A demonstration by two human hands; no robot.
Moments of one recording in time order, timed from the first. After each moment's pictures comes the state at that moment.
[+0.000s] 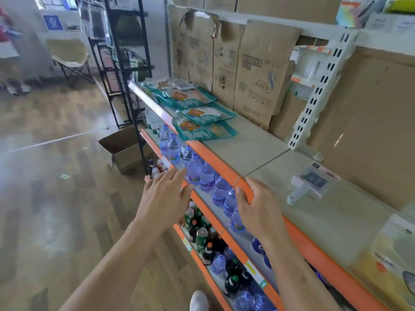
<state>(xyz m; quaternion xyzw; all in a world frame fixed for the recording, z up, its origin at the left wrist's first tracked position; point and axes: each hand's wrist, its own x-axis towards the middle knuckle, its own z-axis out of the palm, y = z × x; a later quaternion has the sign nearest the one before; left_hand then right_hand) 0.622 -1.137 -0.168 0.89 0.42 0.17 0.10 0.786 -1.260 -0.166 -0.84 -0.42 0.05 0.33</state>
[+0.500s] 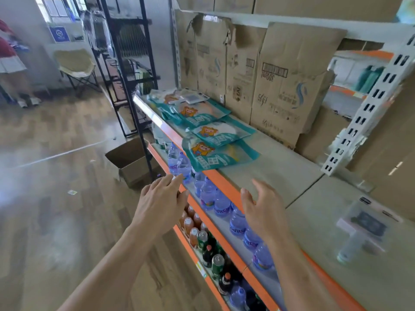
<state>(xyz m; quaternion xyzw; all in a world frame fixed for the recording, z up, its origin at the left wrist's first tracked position) 0.651 -0.996 -0.176 0.89 0.43 0.15 0.07 0.830 -1.123 -0.177 -0.84 -0.39 0.07 0.36</state>
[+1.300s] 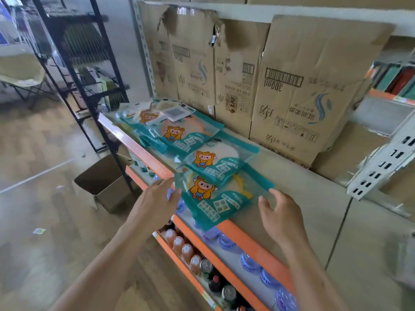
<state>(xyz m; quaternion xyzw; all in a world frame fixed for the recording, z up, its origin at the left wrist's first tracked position) 0.726 -0.813 -0.180 0.88 0.40 0.11 0.23 0.904 -1.005 -0.199 -0.91 -0.23 0.08 0.34</state>
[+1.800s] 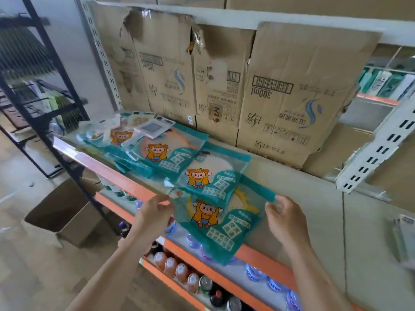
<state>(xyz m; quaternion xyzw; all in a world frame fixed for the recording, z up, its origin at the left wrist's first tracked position) 0.758 -0.735 -0.204 0.73 0.44 0.07 0.52 0.906 -0.966 -0.204 -0.91 -0.05 0.08 0.40</state>
